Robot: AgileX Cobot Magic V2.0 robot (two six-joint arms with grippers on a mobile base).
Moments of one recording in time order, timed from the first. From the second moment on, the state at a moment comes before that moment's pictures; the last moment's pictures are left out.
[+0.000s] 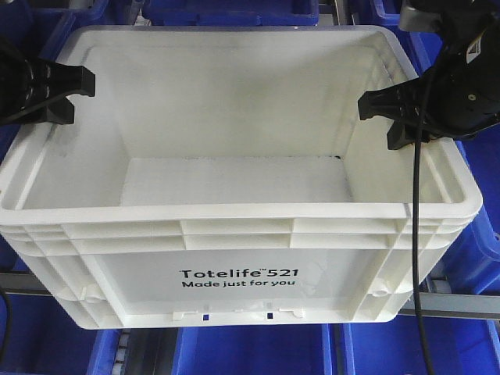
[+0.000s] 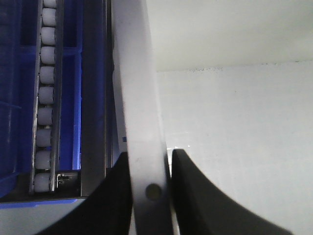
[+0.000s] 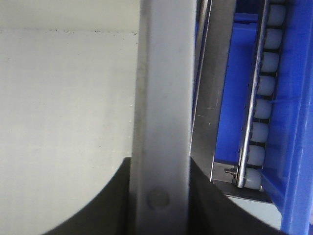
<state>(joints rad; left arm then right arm) -0.29 1.33 -1.45 0.03 1.09 -0.28 0.31 1.46 -1.50 -0.03 1.20 0.24</state>
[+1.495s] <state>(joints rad) -0.29 1.33 -1.45 0.04 1.08 -0.28 0.31 1.46 -1.50 -0.03 1.18 0.24</state>
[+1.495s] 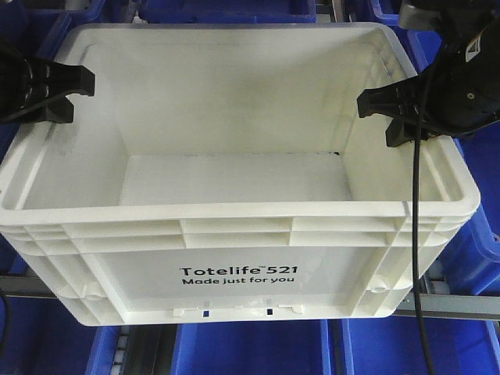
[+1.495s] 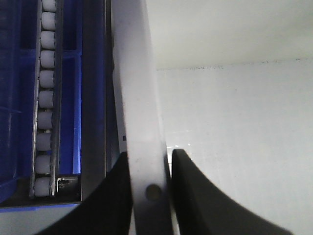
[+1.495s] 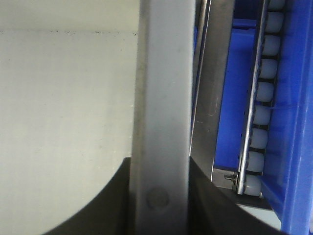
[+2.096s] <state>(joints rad) -0.29 1.49 -1.45 0.16 0.93 -0.29 0.31 1.57 -1.50 -0.08 1.08 0.29</state>
